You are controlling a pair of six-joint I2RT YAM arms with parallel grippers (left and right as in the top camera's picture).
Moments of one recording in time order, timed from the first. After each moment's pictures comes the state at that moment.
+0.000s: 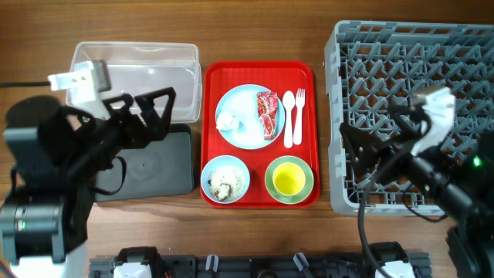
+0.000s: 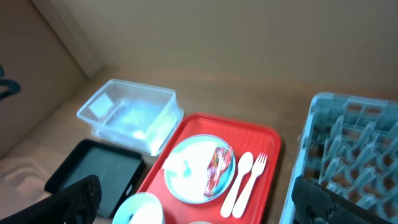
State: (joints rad) left arm 0.02 0.95 1.32 -0.88 0.46 -0.39; right arm 0.10 0.80 1.30 -0.93 -0.42 0.08
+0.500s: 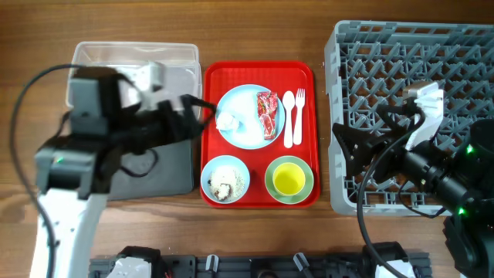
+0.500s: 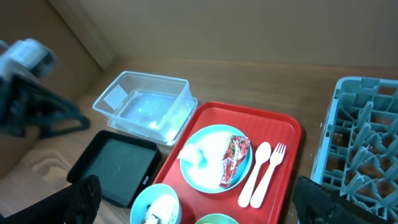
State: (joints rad) left arm -0.17 1.16 1.32 -1.01 0.60 -0.47; right arm 0.10 0.83 1.30 -0.94 -0.47 0.12
